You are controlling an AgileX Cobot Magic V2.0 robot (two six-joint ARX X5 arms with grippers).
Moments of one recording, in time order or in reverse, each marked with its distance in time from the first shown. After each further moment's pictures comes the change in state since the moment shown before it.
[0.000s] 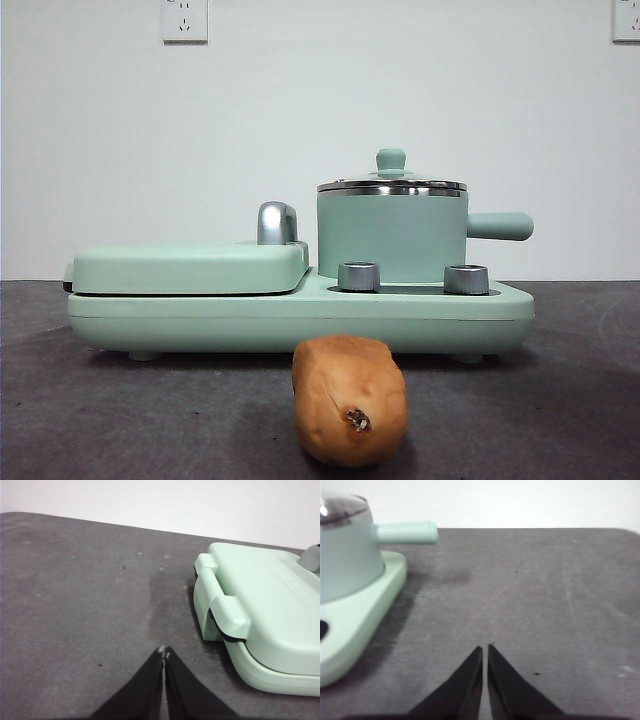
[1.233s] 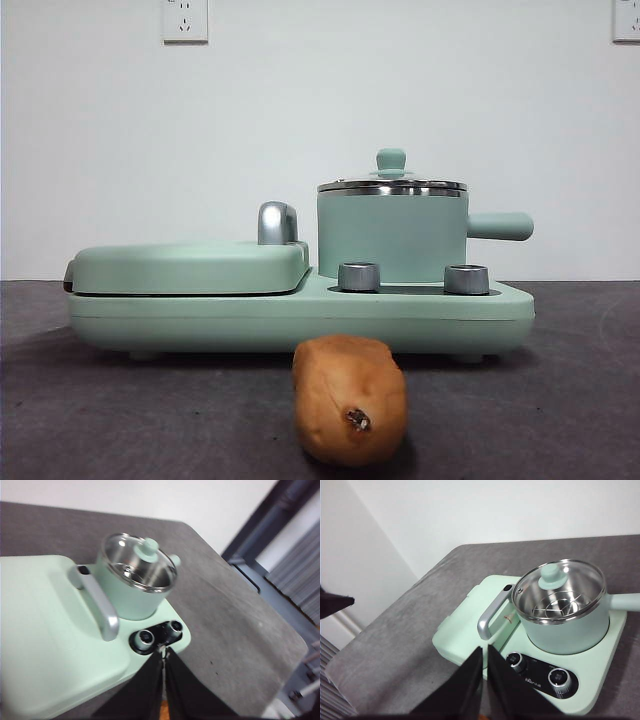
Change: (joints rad) left arm -0.166 0.707 0.848 -0.323 0.586 -0.096; right arm 0.037 0.573 0.885 -0.447 -0.696 0.179
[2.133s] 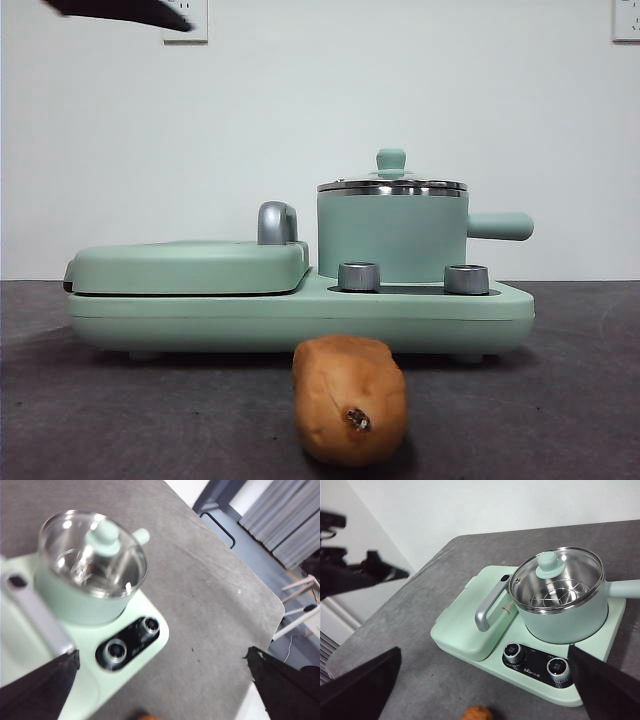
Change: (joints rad) left arm -0.185 0.491 0.342 -0.023 0.005 0.084; right arm 0.000 0.006 0.000 -0.032 0.001 -0.004
